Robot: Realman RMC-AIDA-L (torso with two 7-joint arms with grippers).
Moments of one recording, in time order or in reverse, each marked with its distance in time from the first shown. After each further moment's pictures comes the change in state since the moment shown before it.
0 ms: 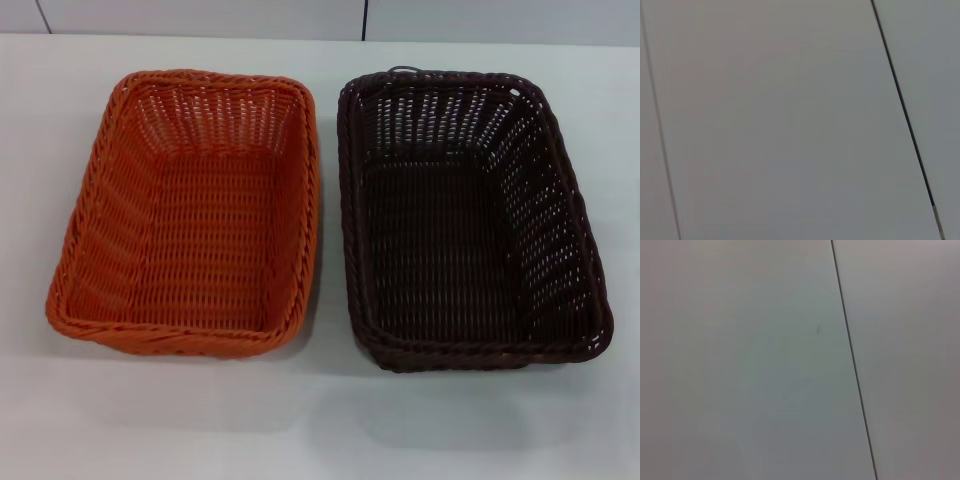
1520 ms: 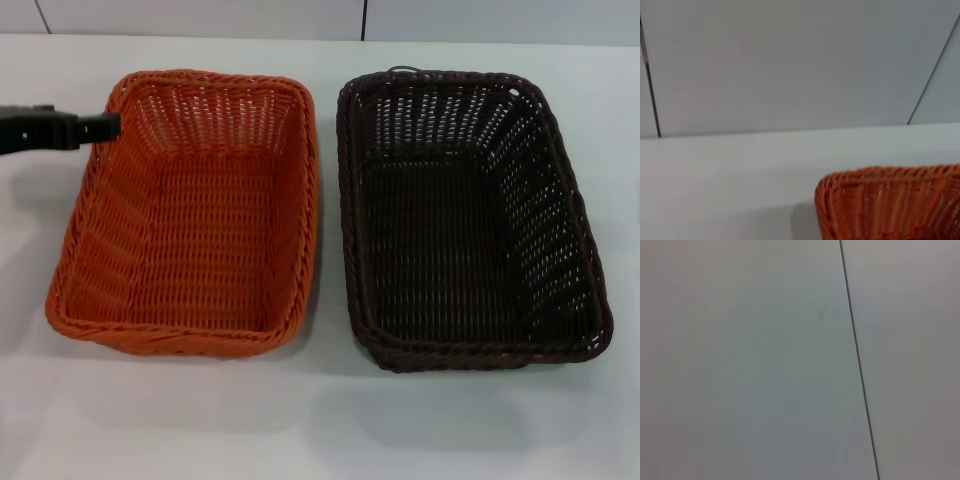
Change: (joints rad) left arm 0.017 -0.050 -0.187 1.059 -0.419 -1.963 0.298; right arm 0.008 -0.001 -0.005 0.025 0.004 -0.026 0.000
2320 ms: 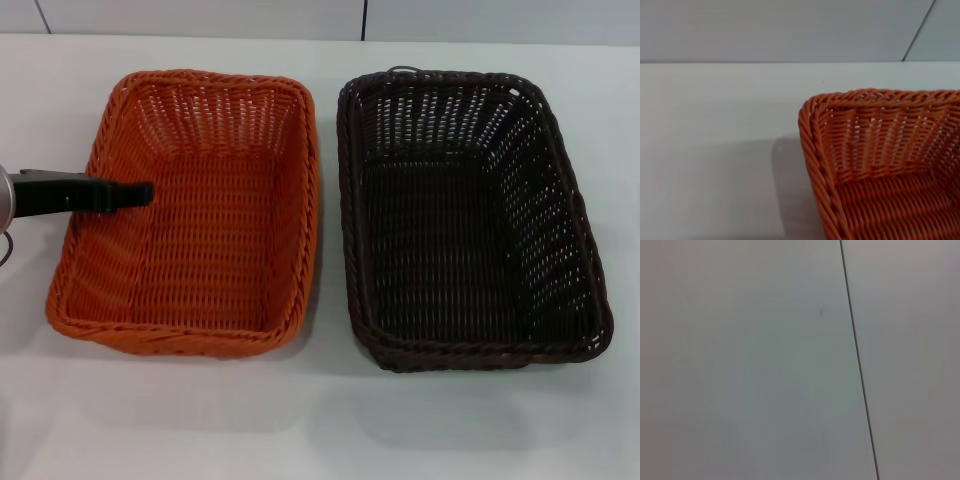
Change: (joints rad) left arm -0.030 -0.003 0.059 -0.175 0.001 0.019 0.030; right arm -0.007 -0.001 -0.006 0.003 0.000 -0.001 0.001
